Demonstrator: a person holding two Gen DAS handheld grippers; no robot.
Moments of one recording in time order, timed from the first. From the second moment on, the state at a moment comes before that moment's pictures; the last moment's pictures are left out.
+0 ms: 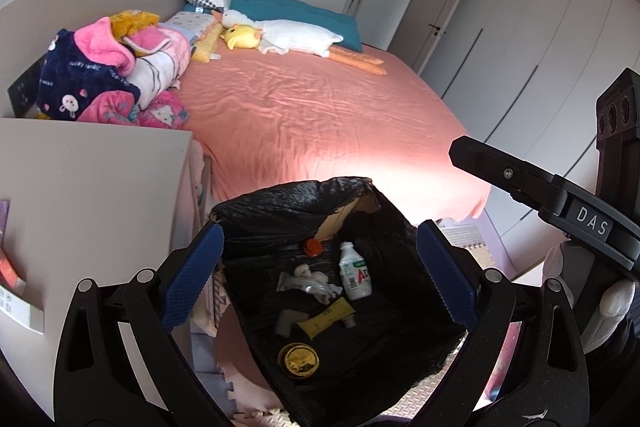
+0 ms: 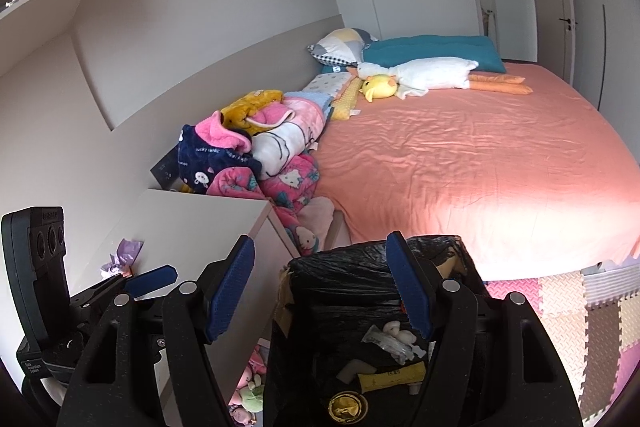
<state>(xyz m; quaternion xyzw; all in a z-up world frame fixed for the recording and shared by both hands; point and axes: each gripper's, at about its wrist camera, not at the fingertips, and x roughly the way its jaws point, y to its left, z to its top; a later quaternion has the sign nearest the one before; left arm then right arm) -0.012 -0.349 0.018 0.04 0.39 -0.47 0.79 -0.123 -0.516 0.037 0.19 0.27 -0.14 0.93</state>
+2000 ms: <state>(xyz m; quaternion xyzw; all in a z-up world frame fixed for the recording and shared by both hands) 0.073 -0.056 -0.039 -0.01 0.41 -0.18 0.89 0.057 -0.241 -0.003 0.04 0.38 0.13 0.92</state>
